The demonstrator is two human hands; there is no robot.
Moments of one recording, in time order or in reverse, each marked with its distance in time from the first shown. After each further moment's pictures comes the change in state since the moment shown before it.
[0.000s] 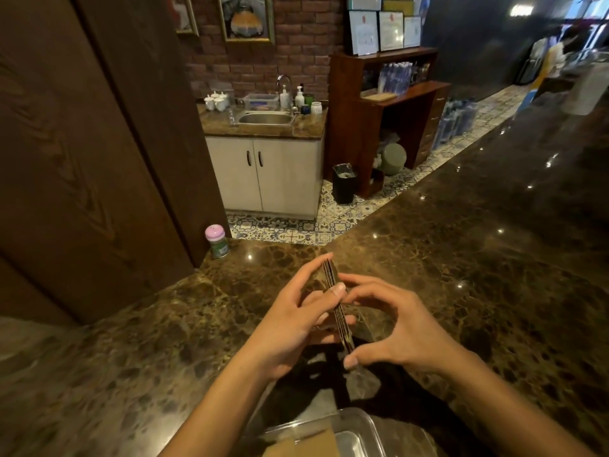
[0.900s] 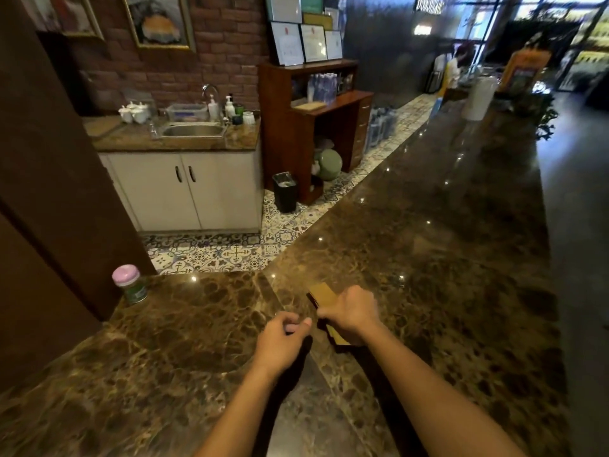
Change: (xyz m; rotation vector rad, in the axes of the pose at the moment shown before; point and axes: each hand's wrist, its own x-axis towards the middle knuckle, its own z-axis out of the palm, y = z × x) left_hand 0.147 -0.109 0.006 0.509 0.260 -0.177; right_hand 0.064 0.127 -0.027 -0.353 0.283 1.035
